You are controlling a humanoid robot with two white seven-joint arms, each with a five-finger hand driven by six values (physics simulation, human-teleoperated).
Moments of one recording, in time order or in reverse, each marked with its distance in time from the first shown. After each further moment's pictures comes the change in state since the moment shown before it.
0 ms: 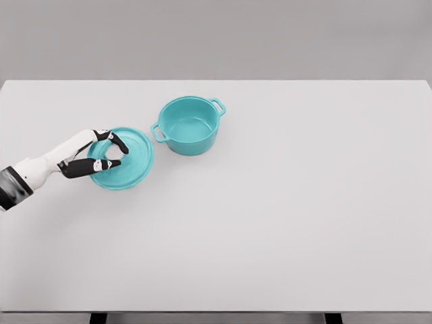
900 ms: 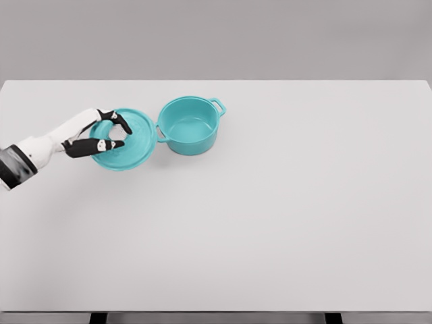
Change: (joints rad) left arm -0.107 -0.024 -0.033 -0.002 -0.009 0.088 -0.007; right arm 0.000 0.000 0.000 0.000 0.000 0.000 0.000
